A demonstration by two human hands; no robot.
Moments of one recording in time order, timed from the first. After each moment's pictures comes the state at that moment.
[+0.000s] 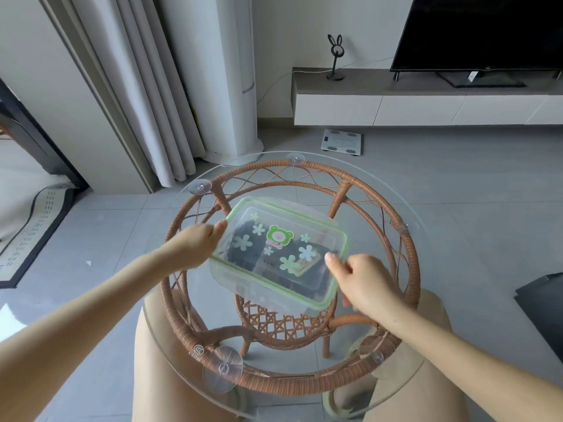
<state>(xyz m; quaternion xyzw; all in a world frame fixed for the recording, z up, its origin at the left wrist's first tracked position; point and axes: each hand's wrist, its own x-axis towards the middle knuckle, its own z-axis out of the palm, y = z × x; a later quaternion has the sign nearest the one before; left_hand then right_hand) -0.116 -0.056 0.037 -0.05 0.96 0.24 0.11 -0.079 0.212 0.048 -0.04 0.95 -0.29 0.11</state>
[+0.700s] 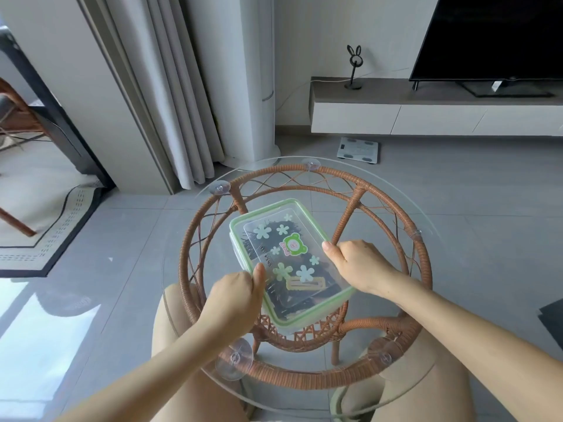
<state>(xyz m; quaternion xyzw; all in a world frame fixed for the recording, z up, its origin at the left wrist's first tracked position) -0.028 0.012 0.035 -0.09 0.97 0.24 0.03 -0.111 0.206 0.046 -0.21 0.95 -0.21 0.10</state>
